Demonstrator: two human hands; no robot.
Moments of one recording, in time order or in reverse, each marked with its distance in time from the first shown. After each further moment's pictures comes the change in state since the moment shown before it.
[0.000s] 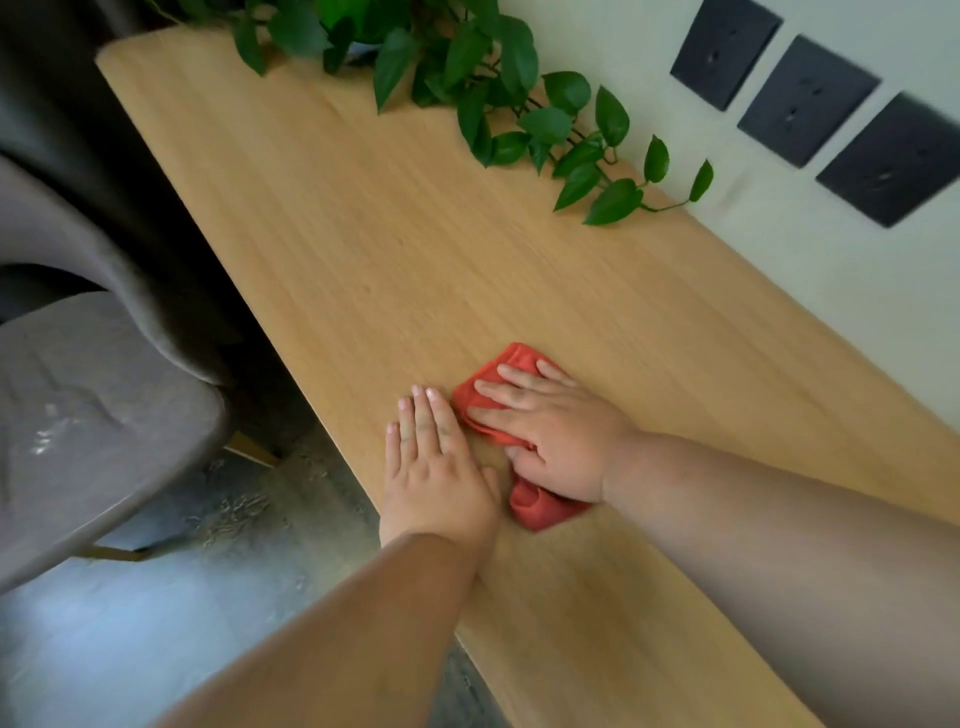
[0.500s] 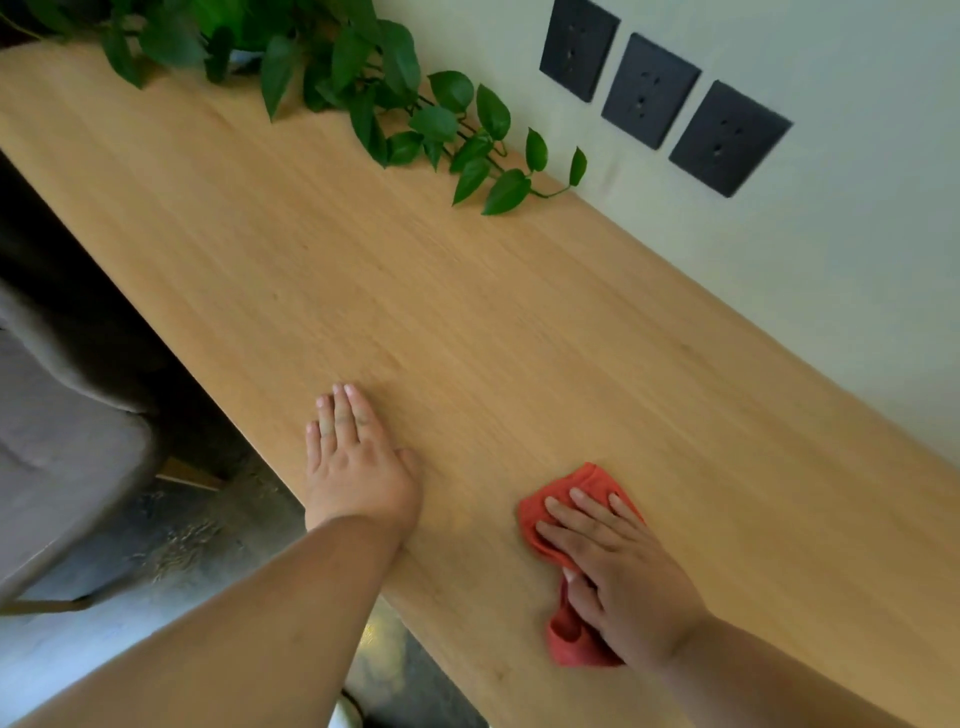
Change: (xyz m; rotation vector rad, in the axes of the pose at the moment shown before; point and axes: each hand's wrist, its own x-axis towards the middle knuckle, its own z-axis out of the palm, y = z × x) left_hand -0.005 0.005 -0.008 0.076 -0.031 -0.008; right_hand -0.200 -0.056 0.063 0.214 0.250 0.404
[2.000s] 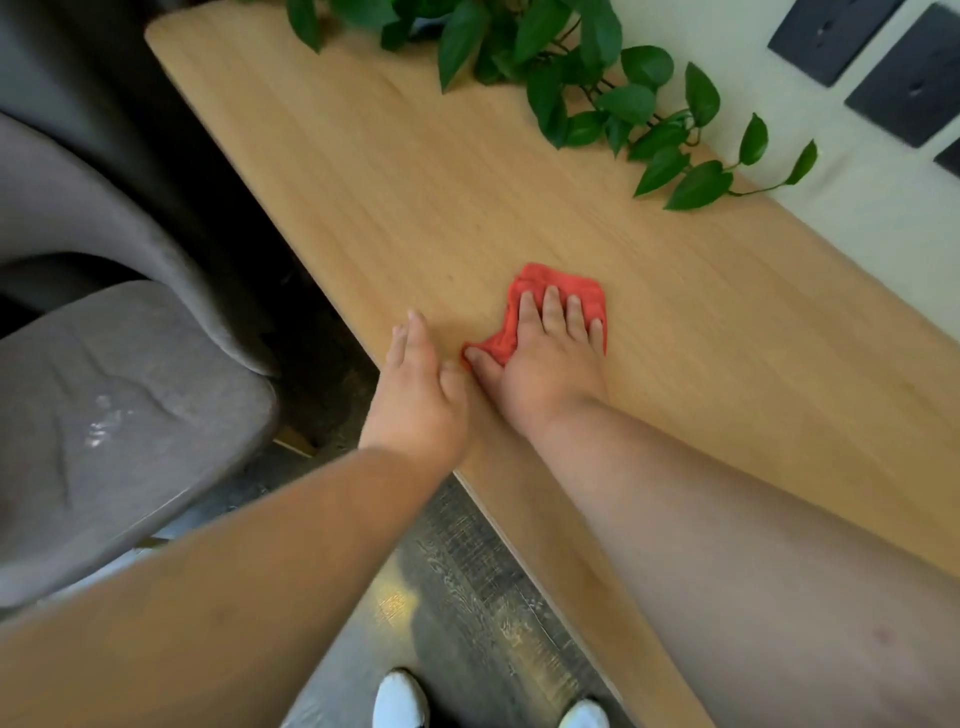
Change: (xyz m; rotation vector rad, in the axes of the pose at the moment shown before) left_hand 0.076 -0.108 -0.062 -0.552 0.062 0.046; right_hand 0.298 -0.157 0.032 -0.113 0.066 0.369
